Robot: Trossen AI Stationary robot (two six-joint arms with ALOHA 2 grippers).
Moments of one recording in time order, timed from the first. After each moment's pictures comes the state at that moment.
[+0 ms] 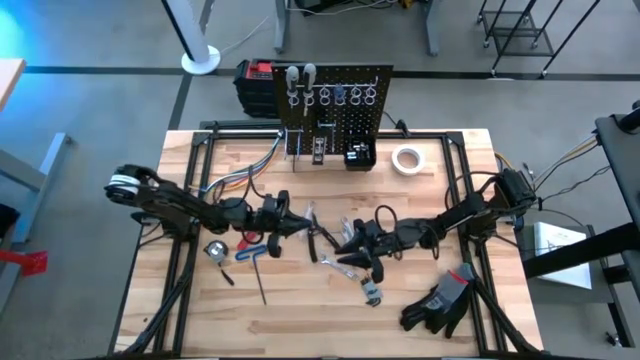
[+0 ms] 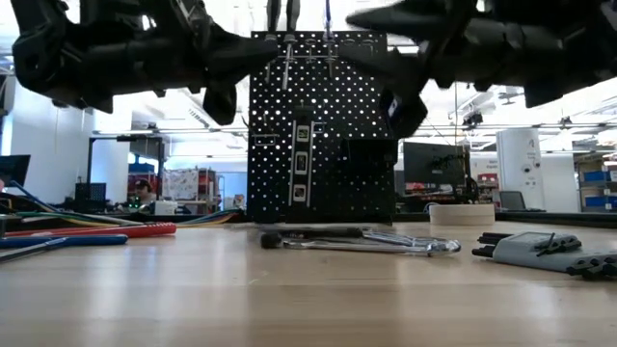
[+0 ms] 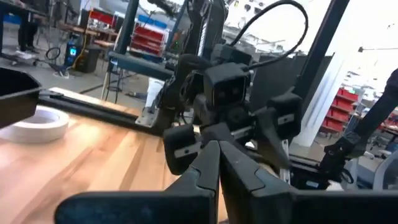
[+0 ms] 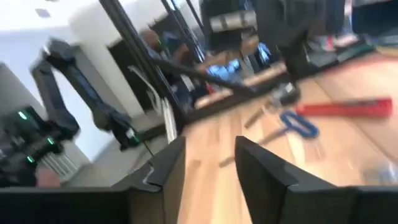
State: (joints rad) left arm -0.09 1.52 0.38 1.27 -0.03 -0.32; right arm 0.28 1.71 0.53 1.17 0.00 0.51
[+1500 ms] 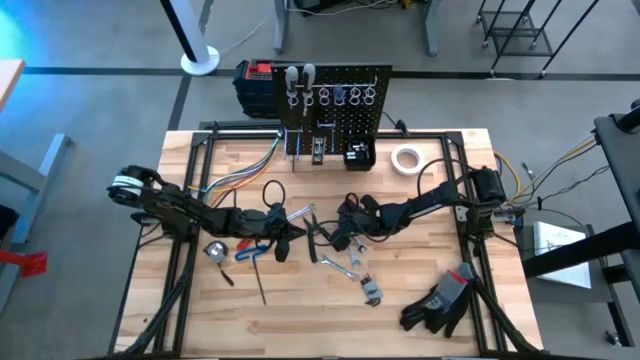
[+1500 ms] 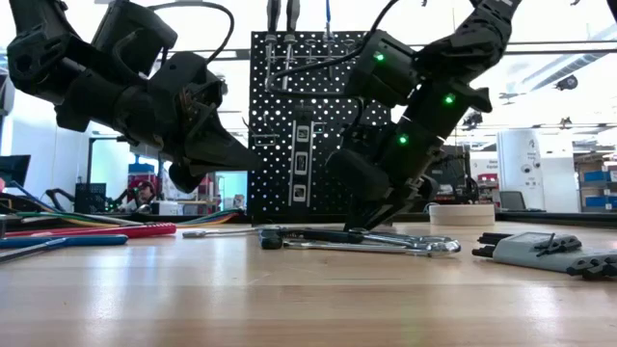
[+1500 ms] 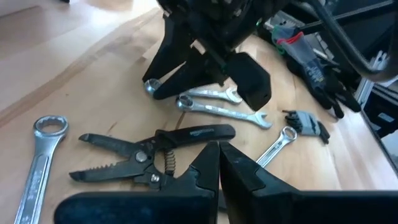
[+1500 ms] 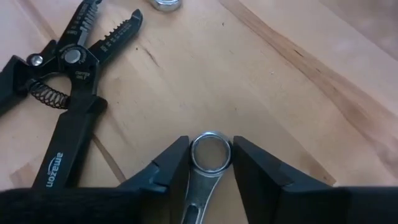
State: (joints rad) left arm -0.13 1.56 0.38 0.80 -0.18 -0.52; right arm 0.07 1.96 0.94 -0.08 0.41 0.63
